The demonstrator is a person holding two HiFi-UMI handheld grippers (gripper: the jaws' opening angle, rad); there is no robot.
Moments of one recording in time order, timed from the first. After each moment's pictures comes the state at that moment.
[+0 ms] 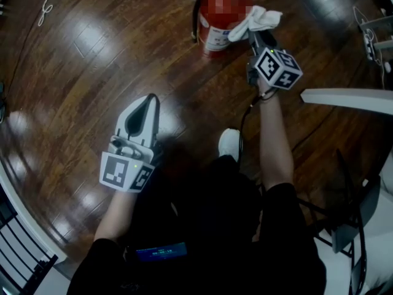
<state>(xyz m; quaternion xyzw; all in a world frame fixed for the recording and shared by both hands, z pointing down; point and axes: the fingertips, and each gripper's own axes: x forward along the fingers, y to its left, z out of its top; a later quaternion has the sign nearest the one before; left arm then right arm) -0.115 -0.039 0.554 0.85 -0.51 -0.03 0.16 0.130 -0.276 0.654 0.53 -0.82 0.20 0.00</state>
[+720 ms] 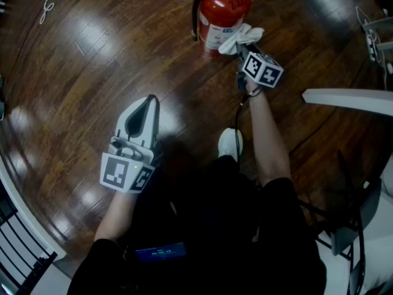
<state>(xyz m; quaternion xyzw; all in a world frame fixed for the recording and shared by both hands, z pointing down) -0.110 -0.033 0.560 0.84 -0.52 -0.02 0.16 0.123 -0.262 0.781 0.53 -0.78 0.32 0.07</state>
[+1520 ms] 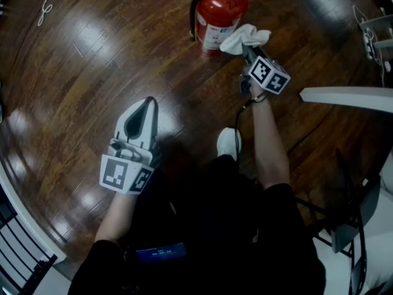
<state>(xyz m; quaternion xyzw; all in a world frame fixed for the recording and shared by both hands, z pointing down) -0.111 -0.027 0.559 0.84 -0.52 -0.03 0.16 0.149 -0.248 0.752 0.55 -0.77 0.32 0.02</state>
